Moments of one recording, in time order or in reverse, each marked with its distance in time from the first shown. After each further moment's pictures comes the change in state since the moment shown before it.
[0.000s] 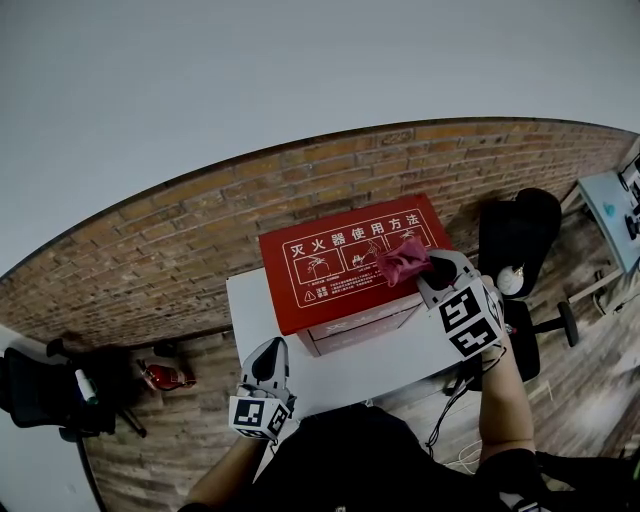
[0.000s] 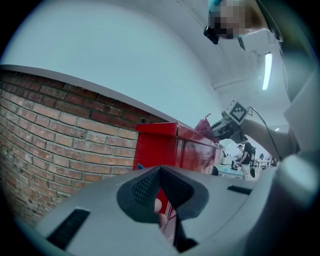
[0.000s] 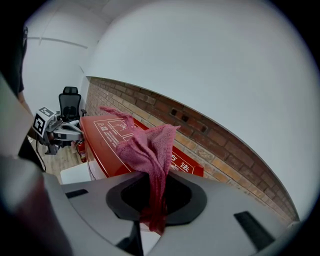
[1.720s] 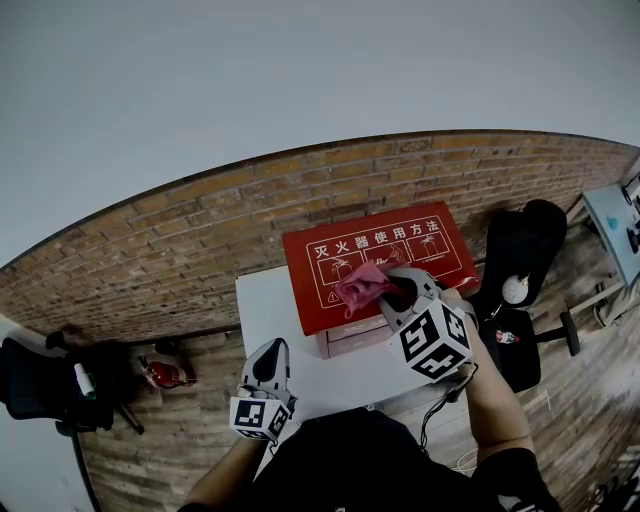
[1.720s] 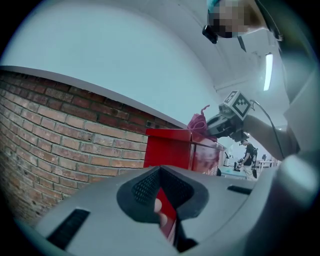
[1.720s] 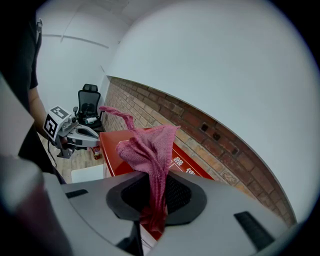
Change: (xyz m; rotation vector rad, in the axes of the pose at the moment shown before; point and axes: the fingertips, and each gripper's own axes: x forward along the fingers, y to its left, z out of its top) left arm -0.017 0.030 0.006 0.000 -0.021 0.022; right arm 0.024 0.090 0.072 -0.155 -0.048 0.141
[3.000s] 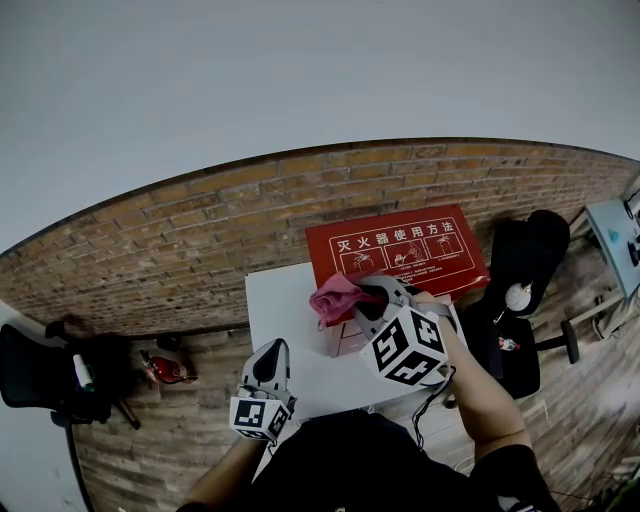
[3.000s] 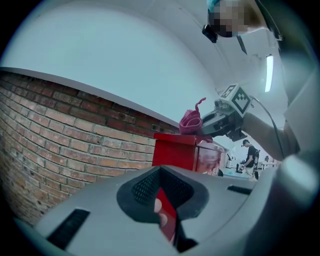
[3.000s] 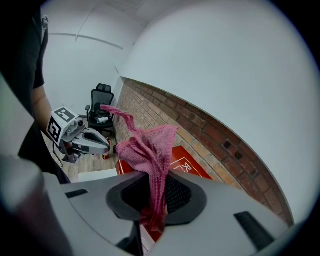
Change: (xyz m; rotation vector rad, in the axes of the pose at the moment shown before) left arm -0.032 0.024 0.005 -0.011 -0.027 0.023; right arm 0.024 0.064 0.061 -0.105 -0.041 0.093
